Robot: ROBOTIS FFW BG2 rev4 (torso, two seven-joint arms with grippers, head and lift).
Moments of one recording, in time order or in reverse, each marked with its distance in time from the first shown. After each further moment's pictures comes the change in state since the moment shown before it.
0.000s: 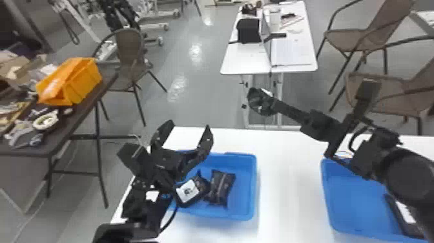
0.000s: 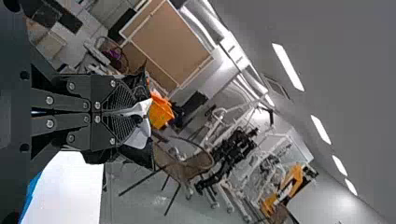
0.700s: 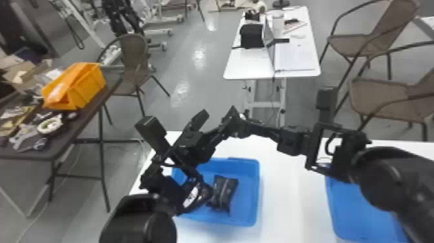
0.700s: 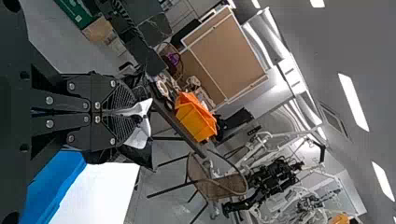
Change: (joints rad) left arm -0.117 0.030 -0.086 -0.081 0.341 0.348 0.017; right arm -0.111 -0.070 0.270 0.077 0.070 -0.073 0.015
